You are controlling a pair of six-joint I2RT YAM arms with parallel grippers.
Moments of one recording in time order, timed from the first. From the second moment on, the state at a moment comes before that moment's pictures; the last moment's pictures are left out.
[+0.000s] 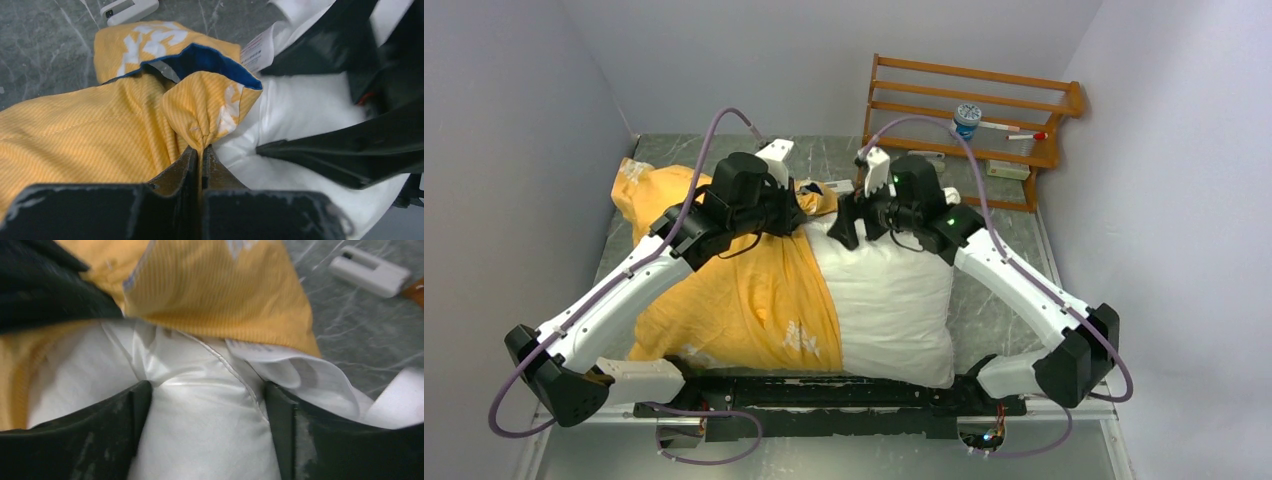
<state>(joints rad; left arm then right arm) -0.70 1.24 1.32 -0.61 -0.02 -0.36 0.66 1.34 1.30 -0.45 -0.27 0.14</state>
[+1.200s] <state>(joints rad) -0.37 1.18 1.31 -0.68 0.17 -0.28 0.63 1.21 1.08 -0.41 -0.01 0.40</state>
